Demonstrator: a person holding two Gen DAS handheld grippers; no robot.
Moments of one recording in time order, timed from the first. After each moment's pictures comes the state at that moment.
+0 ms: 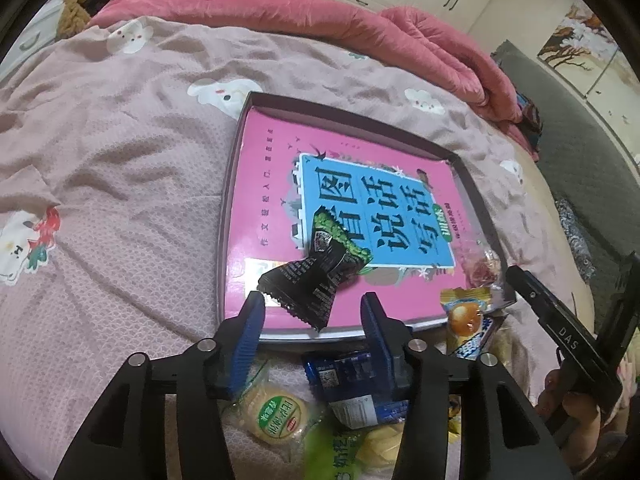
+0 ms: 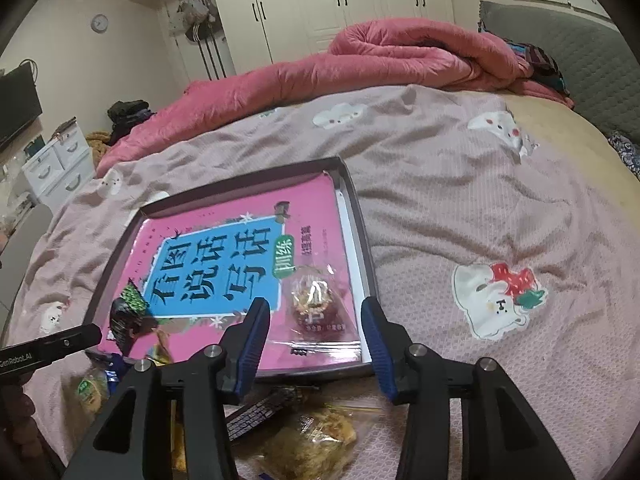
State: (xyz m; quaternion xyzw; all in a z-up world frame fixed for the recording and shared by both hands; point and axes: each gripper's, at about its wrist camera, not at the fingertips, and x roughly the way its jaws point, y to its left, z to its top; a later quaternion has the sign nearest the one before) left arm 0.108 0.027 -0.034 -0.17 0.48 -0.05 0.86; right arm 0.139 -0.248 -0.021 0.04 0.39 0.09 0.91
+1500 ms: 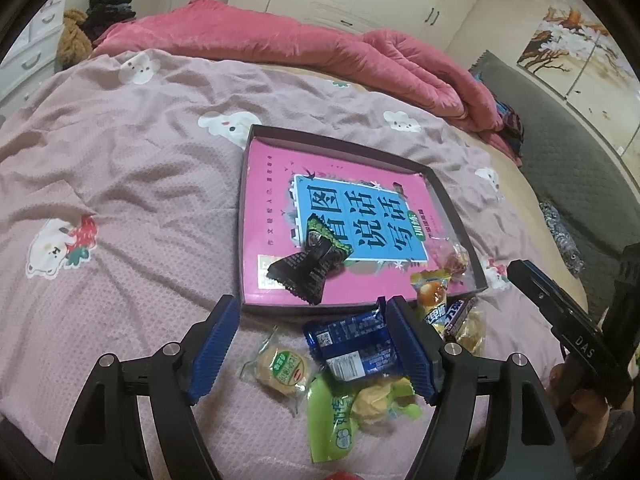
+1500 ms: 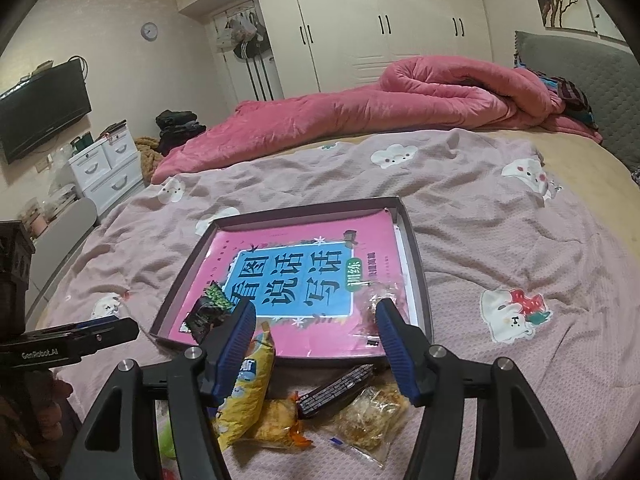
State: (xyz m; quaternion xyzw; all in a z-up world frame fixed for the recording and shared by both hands) left arm 0.061 0.039 0.001 -0.16 0.44 -0.06 0.88; right arm 0.088 -0.223 0.026 0.03 0.35 0.17 0.92
